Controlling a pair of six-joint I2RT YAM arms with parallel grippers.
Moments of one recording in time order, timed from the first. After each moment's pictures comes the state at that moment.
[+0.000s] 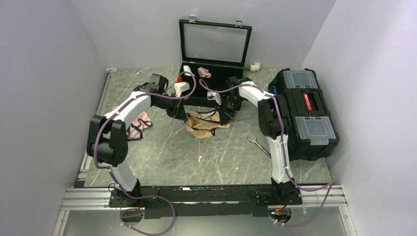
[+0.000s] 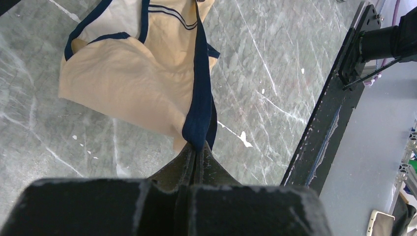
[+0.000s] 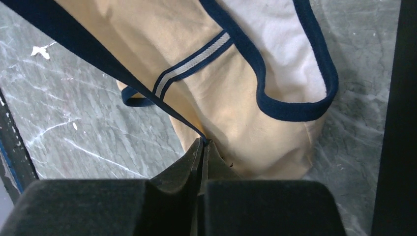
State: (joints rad) left arm -0.28 1.73 1.33 -0.68 0.83 0.27; right arm 0.36 2.29 1.81 -1.06 -0.70 -0.83
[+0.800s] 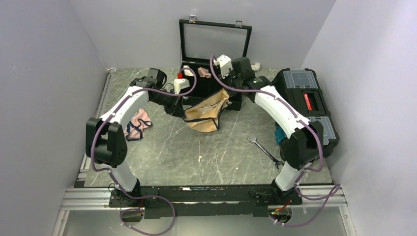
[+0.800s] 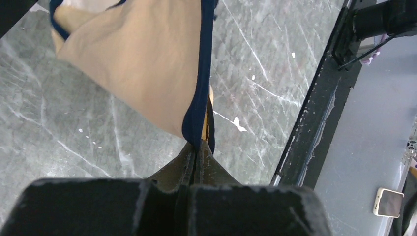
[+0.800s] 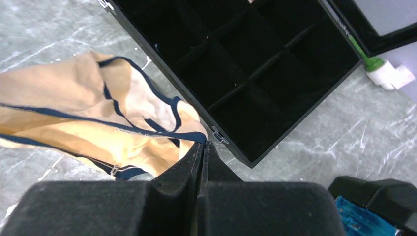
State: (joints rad) left arm -0.27 1.72 1.45 -0.88 0.83 0.40; right arm 0.45 1.69 1.58 -0.54 -0.12 -0.28
